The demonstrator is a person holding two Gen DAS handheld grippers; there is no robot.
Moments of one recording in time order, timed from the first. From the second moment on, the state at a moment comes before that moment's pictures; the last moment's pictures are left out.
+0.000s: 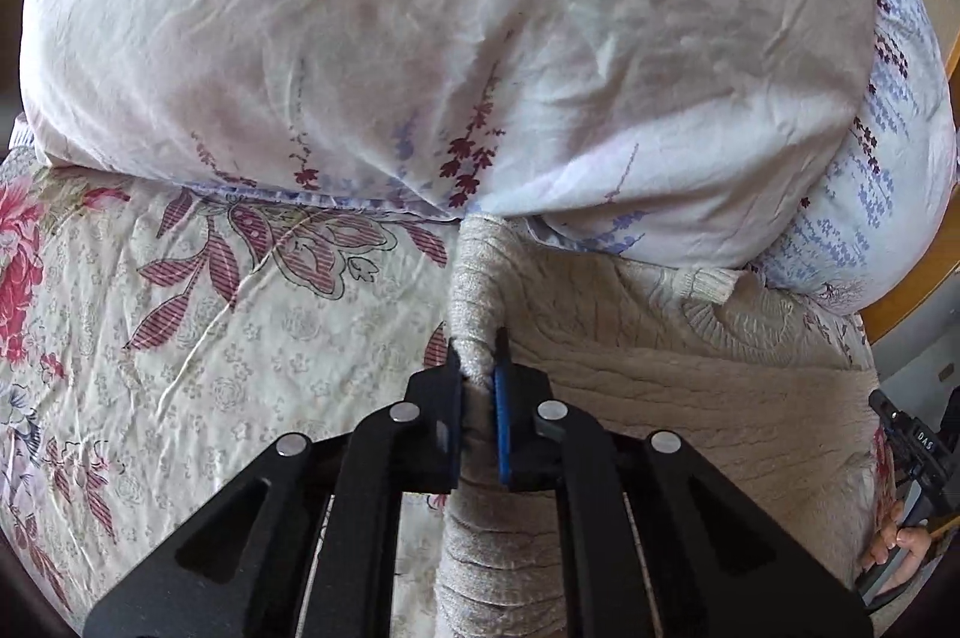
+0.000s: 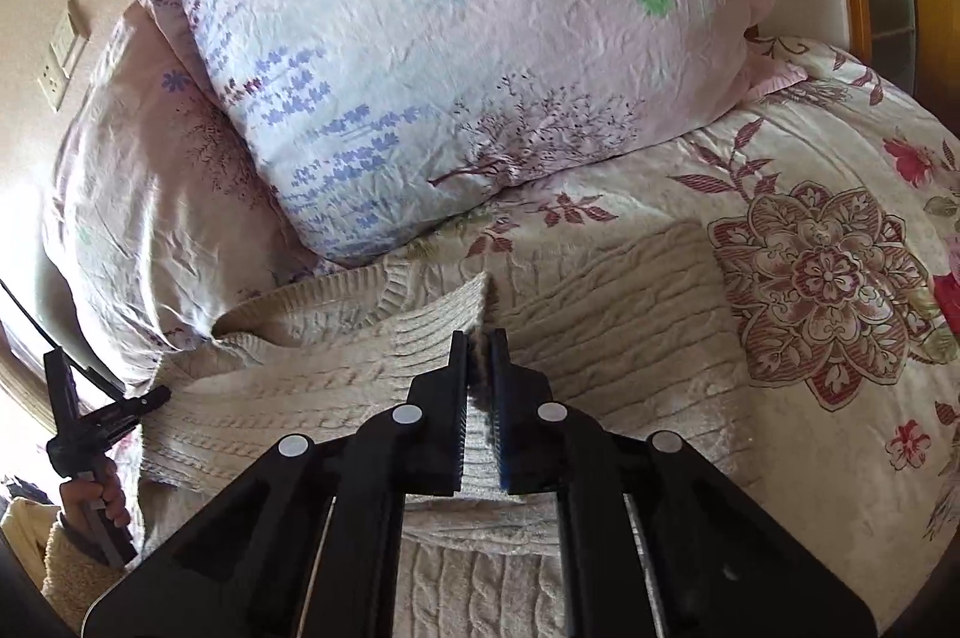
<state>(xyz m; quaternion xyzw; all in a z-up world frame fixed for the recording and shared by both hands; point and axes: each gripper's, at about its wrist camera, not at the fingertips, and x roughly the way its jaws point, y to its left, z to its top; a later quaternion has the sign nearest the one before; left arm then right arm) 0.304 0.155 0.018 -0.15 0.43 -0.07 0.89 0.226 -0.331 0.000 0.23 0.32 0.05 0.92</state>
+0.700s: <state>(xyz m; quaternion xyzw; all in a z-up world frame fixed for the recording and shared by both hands) 0.224 0.113 0.042 -0.01 0.39 -0.13 0.91 0.223 -0.305 -0.004 0.20 0.35 0.10 0.91</state>
